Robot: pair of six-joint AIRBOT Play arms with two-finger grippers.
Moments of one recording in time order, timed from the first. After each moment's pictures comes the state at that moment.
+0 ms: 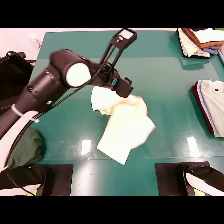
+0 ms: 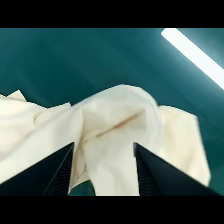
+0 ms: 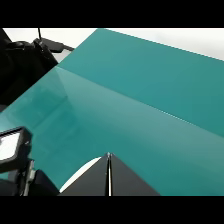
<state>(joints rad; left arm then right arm) -0.79 -1.39 1.65 1.43 -0.99 -1.57 0.20 -1.09 1.79 -1.05 1.13 1.37</state>
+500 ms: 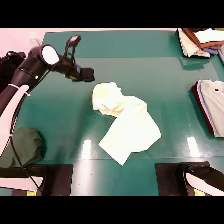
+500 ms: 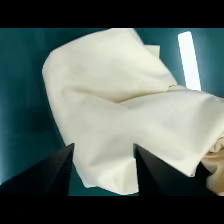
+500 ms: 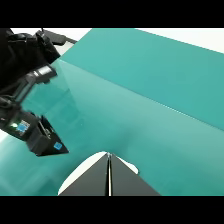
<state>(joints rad) -0.30 -1.51 1.50 1.18 -1.04 -1.61 0.20 -1.10 1.81 -1.05 1.16 1.37</state>
